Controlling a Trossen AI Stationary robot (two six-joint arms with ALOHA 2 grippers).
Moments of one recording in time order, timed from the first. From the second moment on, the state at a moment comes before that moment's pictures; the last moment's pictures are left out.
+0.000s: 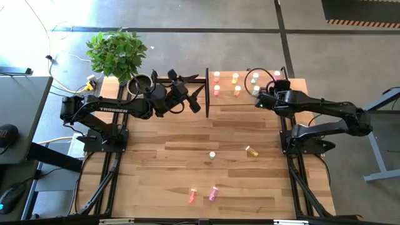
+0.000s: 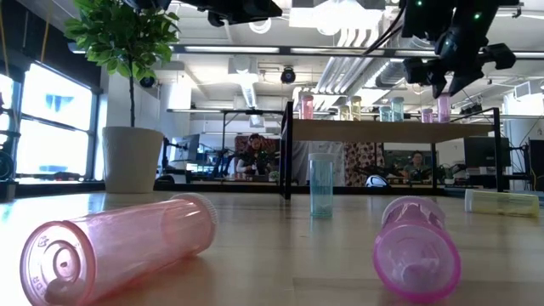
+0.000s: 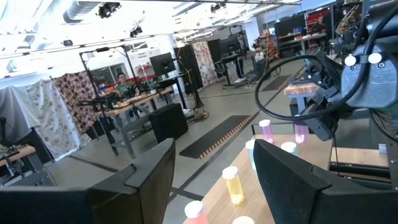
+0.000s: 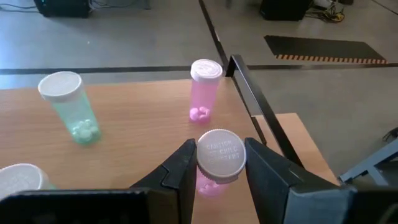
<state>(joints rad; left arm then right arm) 0.26 1.42 0.98 0.57 -0.50 0.35 -0.34 1.06 0.89 -1.18 1.05 1.22</state>
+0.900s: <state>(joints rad) 0.26 1.42 0.98 0.57 -0.50 0.42 -0.39 1.13 0.90 -1.21 1.01 1.27</state>
